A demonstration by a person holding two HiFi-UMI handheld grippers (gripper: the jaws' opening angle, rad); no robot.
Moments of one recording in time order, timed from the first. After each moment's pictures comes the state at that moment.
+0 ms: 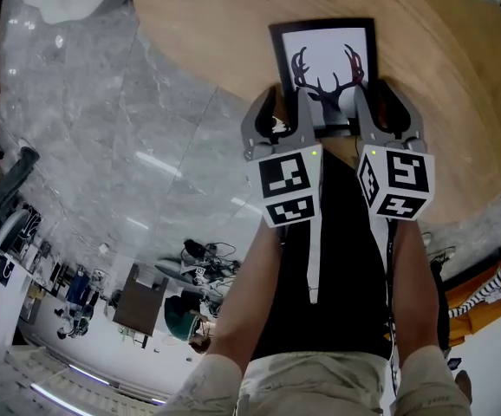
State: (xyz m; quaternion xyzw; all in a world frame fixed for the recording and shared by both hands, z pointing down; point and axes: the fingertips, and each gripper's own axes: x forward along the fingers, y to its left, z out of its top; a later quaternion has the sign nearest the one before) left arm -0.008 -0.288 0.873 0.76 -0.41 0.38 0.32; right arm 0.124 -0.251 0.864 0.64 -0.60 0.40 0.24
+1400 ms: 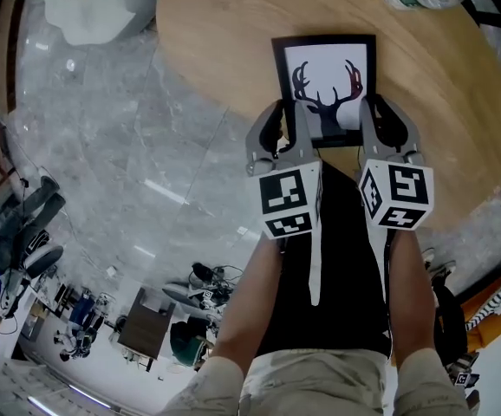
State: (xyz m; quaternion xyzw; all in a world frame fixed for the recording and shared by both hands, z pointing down) left arm 0.005 -0.310 0.803 0.80 -0.41 0.33 0.28; right arm 0.136 -0.263 0.797 0.68 -0.60 0.37 0.20
